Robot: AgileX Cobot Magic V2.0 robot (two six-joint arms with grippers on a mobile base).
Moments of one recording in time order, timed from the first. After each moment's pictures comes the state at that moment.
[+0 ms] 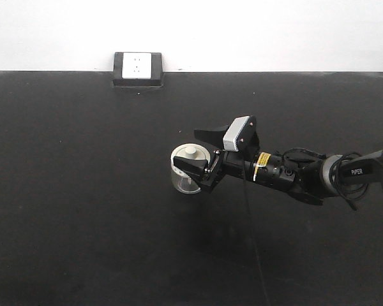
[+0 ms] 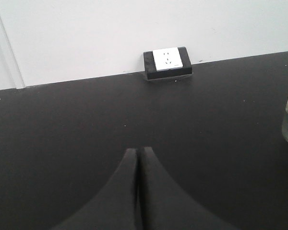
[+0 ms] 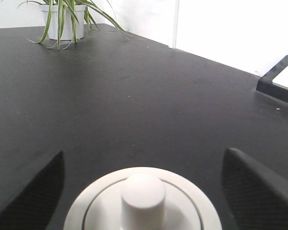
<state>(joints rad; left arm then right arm) -0.04 0.35 -0.14 0.01 0.03 0.03 0.22 2.22 -1.16 -1.00 -1.14 0.48</state>
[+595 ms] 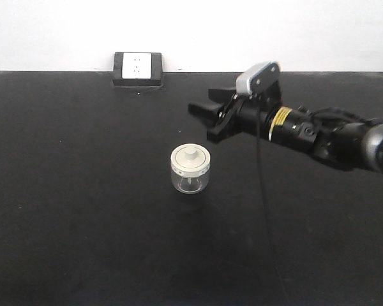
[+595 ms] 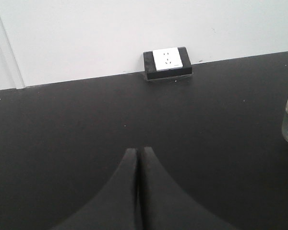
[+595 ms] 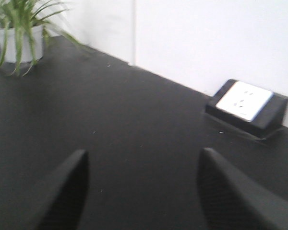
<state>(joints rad) -0.04 0.35 -0.14 0.01 0.03 0.03 0.22 1.90 -1.15 -1.01 -0.83 0.75</state>
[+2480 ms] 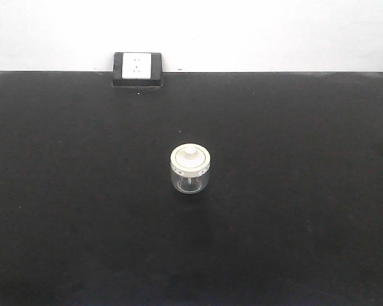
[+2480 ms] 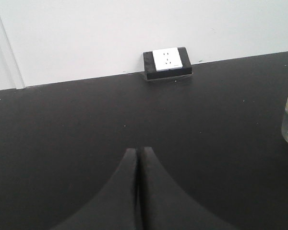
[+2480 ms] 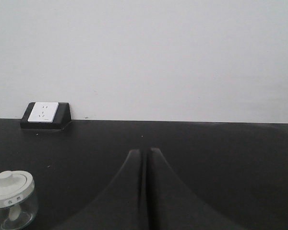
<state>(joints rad) -0.04 0.35 -0.14 0.01 0.03 0.03 -0.08 0.41 -0.24 -1.04 -0.19 1.02</state>
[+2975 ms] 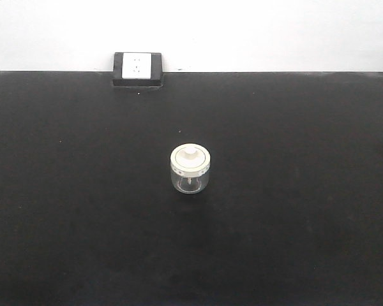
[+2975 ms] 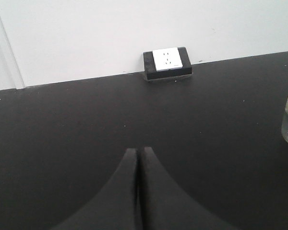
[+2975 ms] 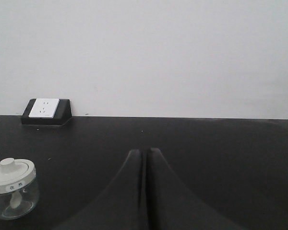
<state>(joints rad) -0.04 0.35 -0.14 0.01 0.03 0.03 -0.08 0.31 -0.15 -1.04 -0.19 1.02</state>
